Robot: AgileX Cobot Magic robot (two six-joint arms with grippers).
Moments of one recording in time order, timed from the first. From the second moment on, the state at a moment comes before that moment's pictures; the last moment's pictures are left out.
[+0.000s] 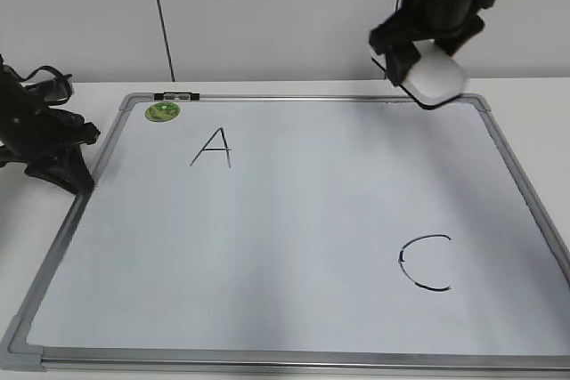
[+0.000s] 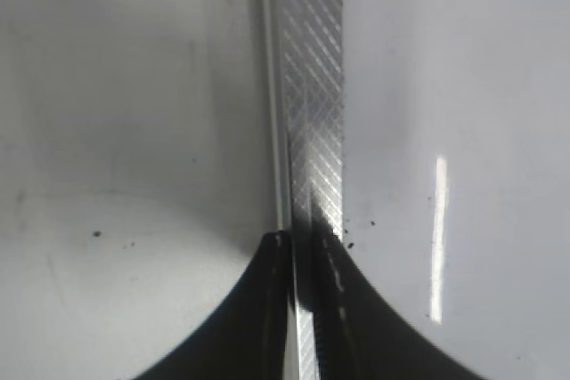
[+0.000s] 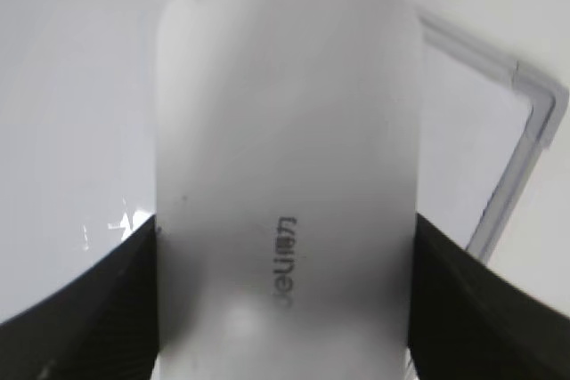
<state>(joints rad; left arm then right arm) 0.05 2.22 -1.57 -0.41 1.00 0.30 0.32 2.16 -2.11 -0.16 1.24 -0.12</state>
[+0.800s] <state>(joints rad) 0.05 2.22 -1.57 -0.41 1.01 0.30 0.01 1.75 -1.22 0.01 0.78 -0.01</state>
